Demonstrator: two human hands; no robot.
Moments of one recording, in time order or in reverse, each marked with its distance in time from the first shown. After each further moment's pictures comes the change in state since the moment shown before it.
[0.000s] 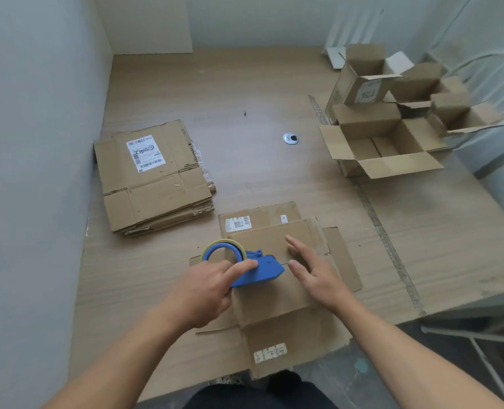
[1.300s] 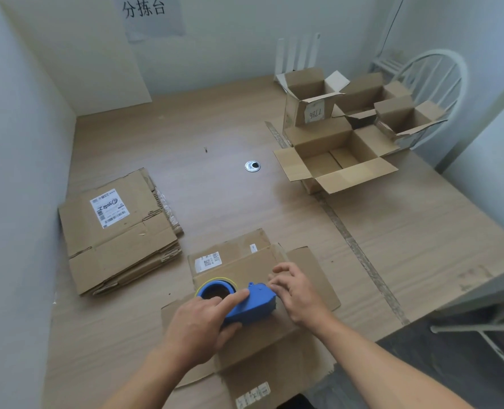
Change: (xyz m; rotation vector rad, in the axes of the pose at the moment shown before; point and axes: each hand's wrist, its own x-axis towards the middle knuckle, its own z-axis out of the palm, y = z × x) left_hand 0.052 0.037 0.011 0.189 -0.009 0.005; right_hand 0.011 0.023 -0.022 -0.046 0.203 -0.037
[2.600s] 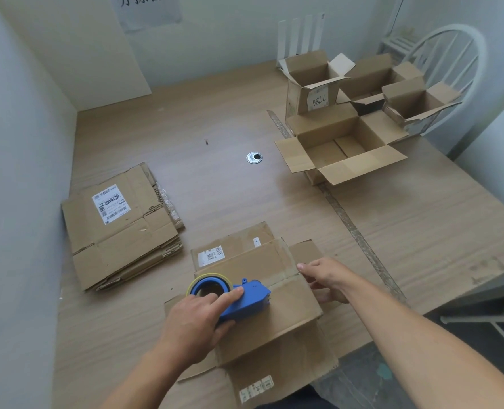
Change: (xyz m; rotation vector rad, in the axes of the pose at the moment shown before) left_hand -0.002 0.001 -0.004 0.060 -0.042 -0.067; right_hand 0.033 0.026 -0.057 0.371 -0.220 0.809
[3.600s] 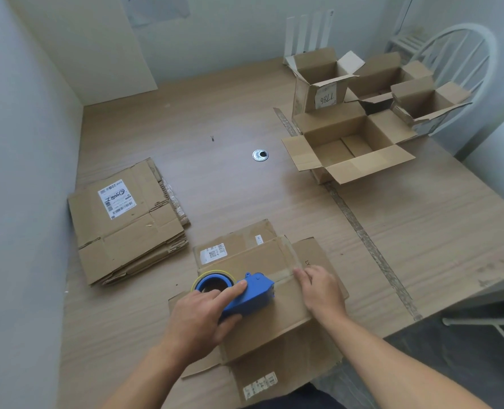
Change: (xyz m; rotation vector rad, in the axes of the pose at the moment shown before) left_hand -0.004 -0.002 -0.004 -0.137 0.083 -0.012; right_hand 0.004 0.041 0.050 -0.470 0.479 -0.400
